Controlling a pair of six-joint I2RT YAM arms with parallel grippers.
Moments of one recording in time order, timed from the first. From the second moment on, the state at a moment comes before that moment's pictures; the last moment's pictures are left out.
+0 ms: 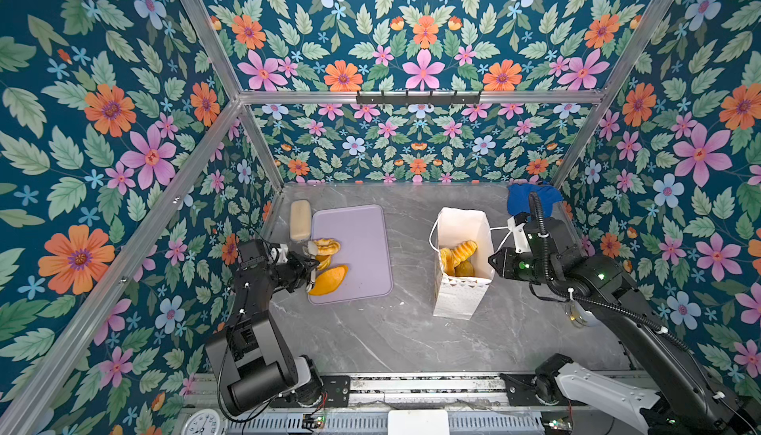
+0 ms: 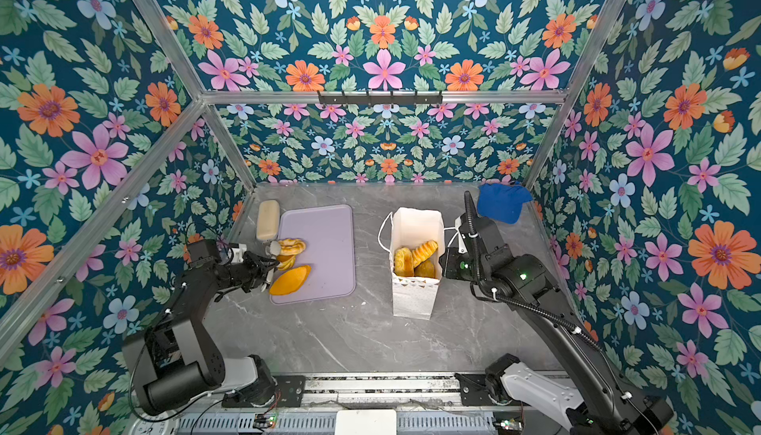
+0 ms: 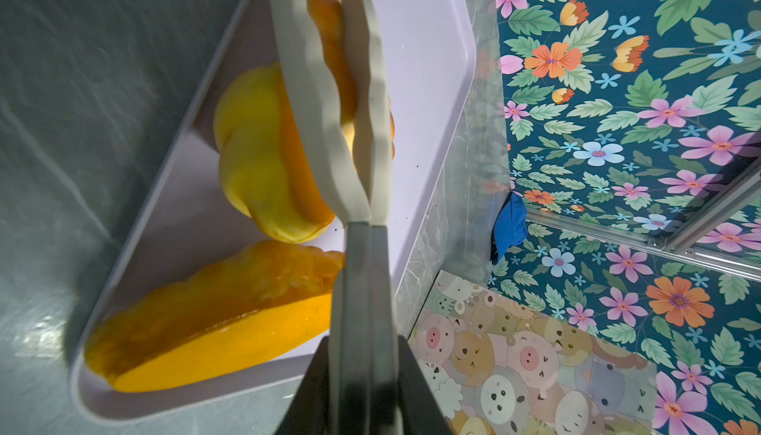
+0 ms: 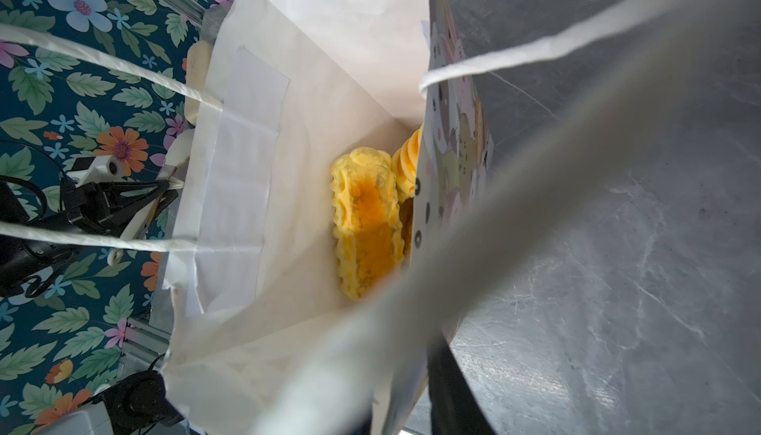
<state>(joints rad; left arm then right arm) 0.41 1.32 0.79 -0.54 0.80 -0.52 0.53 1.01 1.23 -1.02 -0.05 0.60</state>
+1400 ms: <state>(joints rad) -0.01 1.10 1.18 -0.75 0.60 -0.41 0.53 1.02 1.24 -1.01 -0.05 0.60</state>
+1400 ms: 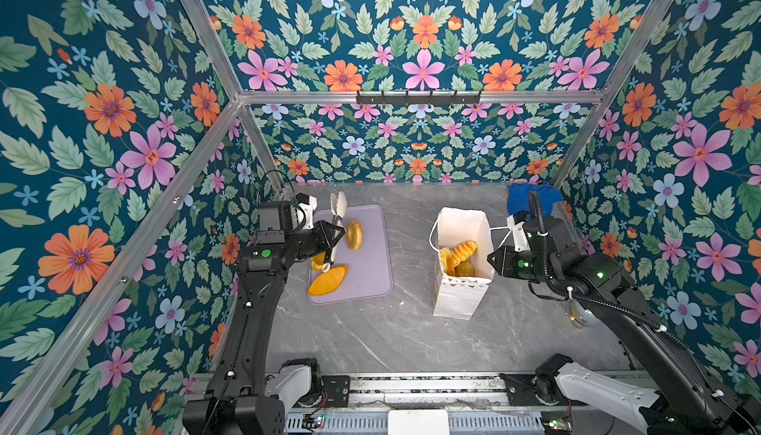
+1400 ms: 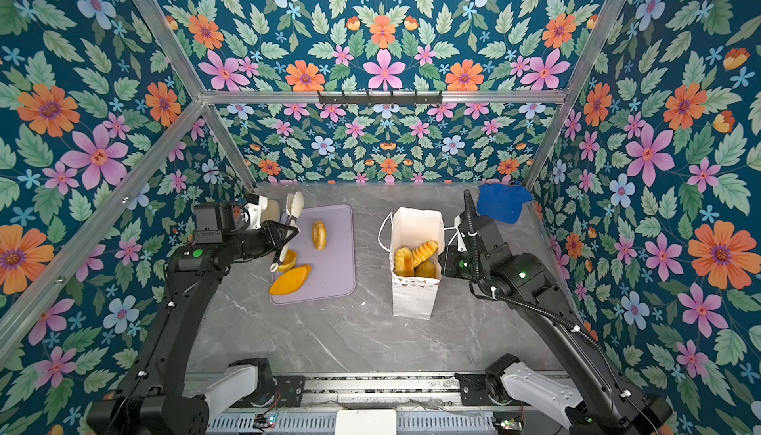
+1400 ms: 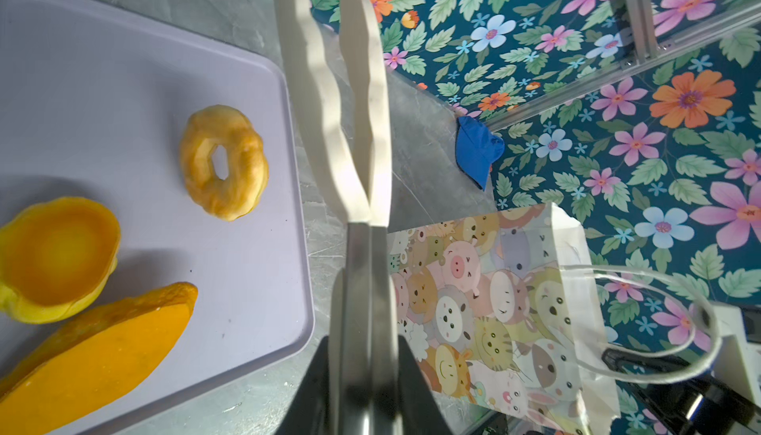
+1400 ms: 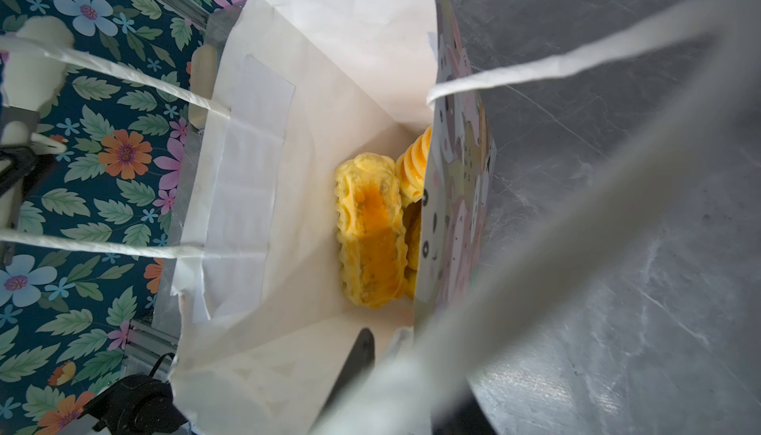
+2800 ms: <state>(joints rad) -0.11 1.54 1.13 -0.75 0.49 -0.42 0.53 1.02 1.24 -1.02 -0.05 0.60</state>
